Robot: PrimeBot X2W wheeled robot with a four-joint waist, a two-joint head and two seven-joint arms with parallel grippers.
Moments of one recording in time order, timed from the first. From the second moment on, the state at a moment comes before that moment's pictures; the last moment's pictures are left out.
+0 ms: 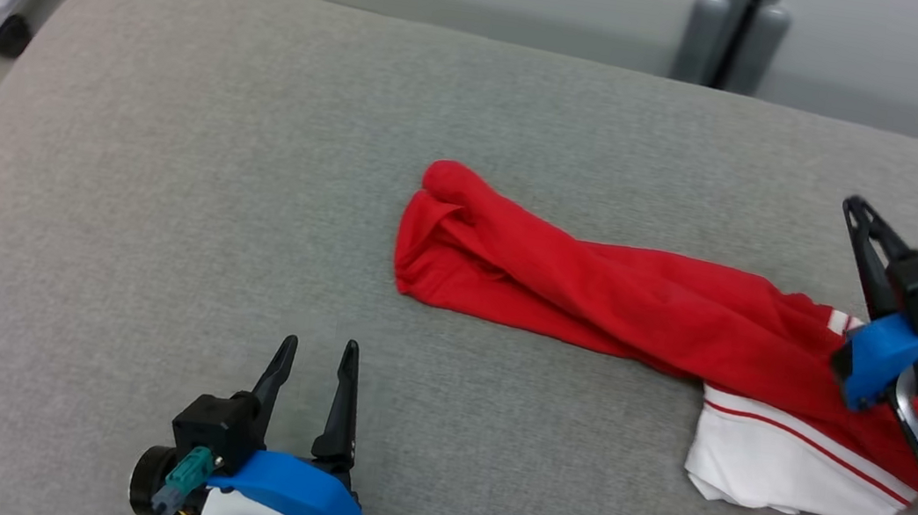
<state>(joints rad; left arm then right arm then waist) -0.15 0.05 -0.38 0.38 -0.43 0.07 -0.26 -0.62 -0.41 0.24 0.67 -0.09 0.13 -0.26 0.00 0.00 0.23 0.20</state>
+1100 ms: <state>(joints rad) -0.06 0.05 -0.24 0.36 -0.33 0.05 -0.26 -0.05 -0.13 0.14 0.39 0.12 0.13 -0.26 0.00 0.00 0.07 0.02</state>
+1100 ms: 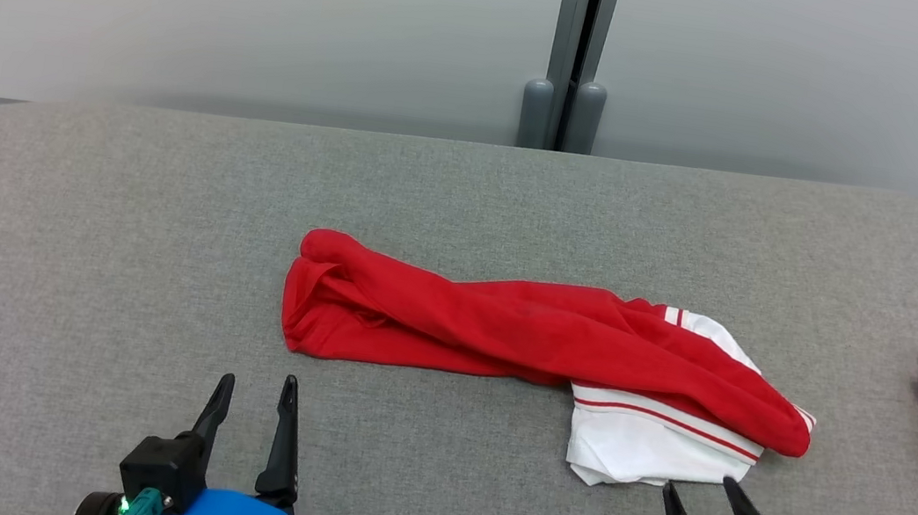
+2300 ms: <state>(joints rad) -0.07 0.05 -0.24 0.39 -0.33 0.05 -0.26 -0.17 -0.11 0.04 0.57 0.20 0.13 -0.26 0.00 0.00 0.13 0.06</state>
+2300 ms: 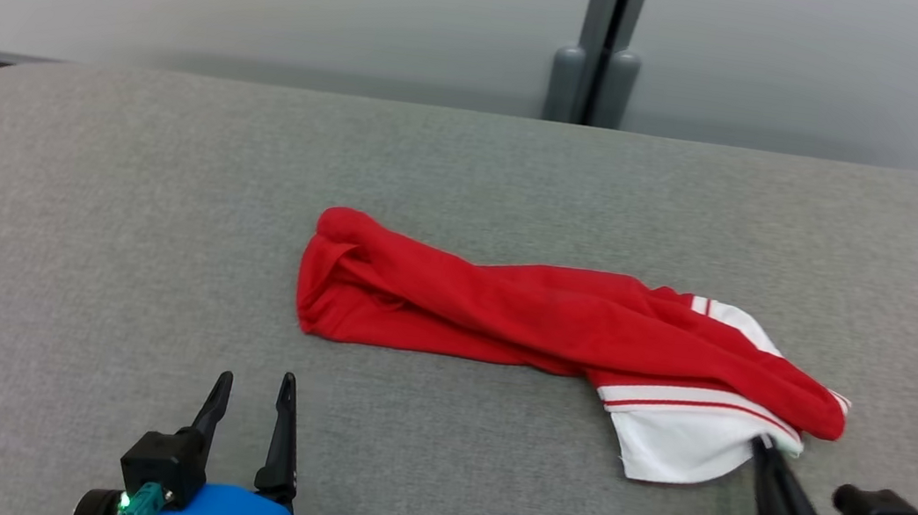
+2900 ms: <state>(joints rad) -0.06 0.05 -0.28 0.40 -0.37 0.04 -0.26 -0.47 -0.29 0.10 0.33 0.26 0.13 -0.26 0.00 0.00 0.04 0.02</state>
